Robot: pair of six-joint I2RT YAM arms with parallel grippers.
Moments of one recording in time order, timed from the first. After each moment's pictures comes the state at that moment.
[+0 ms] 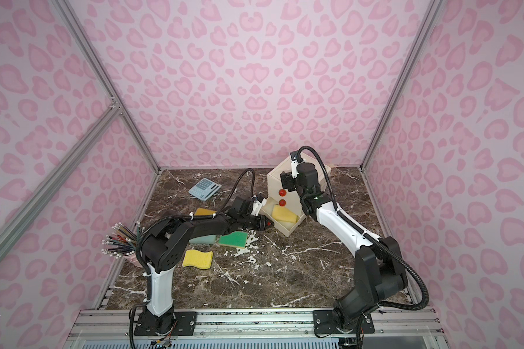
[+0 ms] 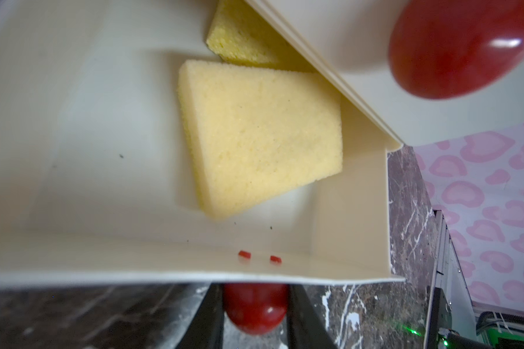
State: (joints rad) left arm -0.66 2.03 1.16 0.12 0.49 -0.48; right arm 0.38 1.56 1.19 0.03 0.23 -0.06
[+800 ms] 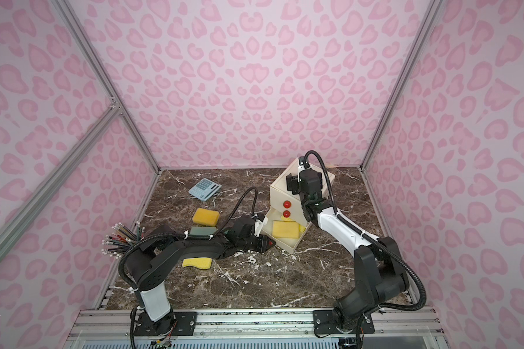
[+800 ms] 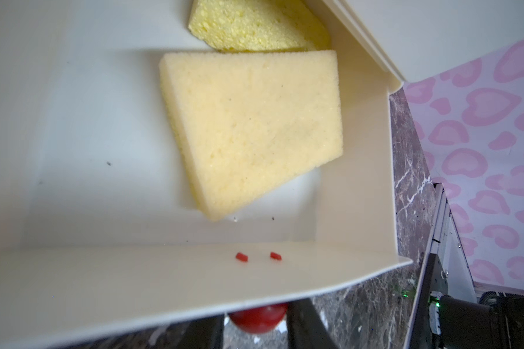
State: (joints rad) left arm -0.82 1.85 0.87 0.26 0.33 -0.60; right arm 0.36 1.54 1.08 0.13 0.35 0.01
